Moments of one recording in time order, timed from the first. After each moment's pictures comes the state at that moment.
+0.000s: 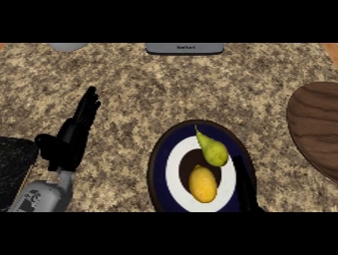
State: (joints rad) left arm -0.18 0.29 -0.28 -1.51 0.20 0.30 0.03; right arm 0.27 -0.13 0.77 -2.04 0.87 -0.53 0.78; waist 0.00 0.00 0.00
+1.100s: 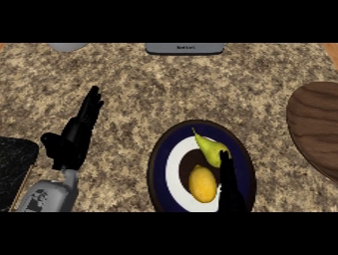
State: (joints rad) left arm -0.17 0.20 -0.21 -1.50 0.10 0.23 0.04; right arm 0.20 -0.03 0.71 -1.73 0.79 -0.64 0.71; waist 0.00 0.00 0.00
